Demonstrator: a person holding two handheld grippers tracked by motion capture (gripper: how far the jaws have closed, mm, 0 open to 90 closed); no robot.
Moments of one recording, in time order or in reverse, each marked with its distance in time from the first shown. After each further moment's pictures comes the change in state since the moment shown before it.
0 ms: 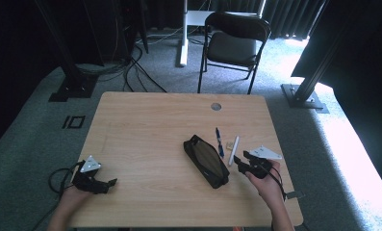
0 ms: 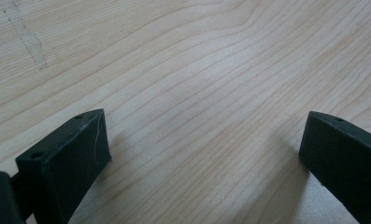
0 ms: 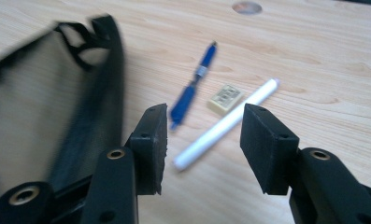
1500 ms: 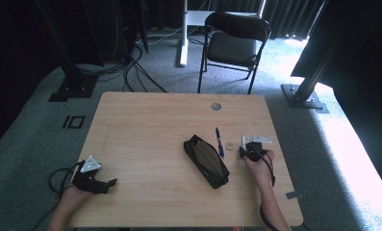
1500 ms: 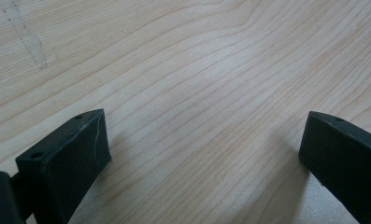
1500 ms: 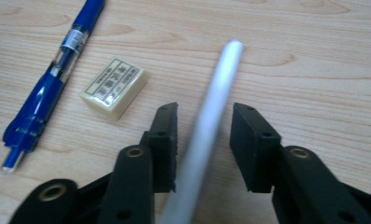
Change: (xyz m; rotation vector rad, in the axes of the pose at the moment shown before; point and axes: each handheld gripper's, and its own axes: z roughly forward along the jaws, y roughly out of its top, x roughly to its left) left arm 0.000 0.000 0.000 0.000 0.000 0.000; right arm -0.045 -0.004 0.075 0.174 -0.207 0.120
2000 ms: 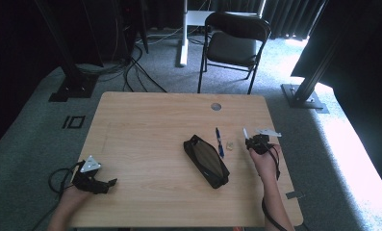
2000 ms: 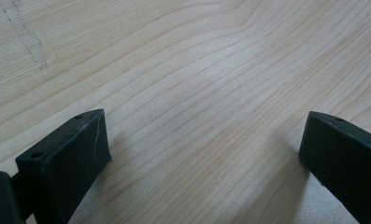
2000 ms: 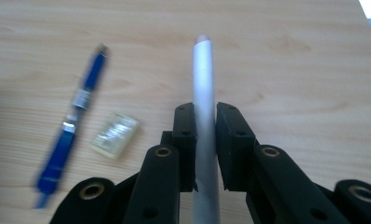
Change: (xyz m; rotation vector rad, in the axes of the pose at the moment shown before) left arm 0.000 0.000 0.000 0.000 0.000 0.000; right arm -0.011 0.028 -0.025 -0.067 0.031 0.081
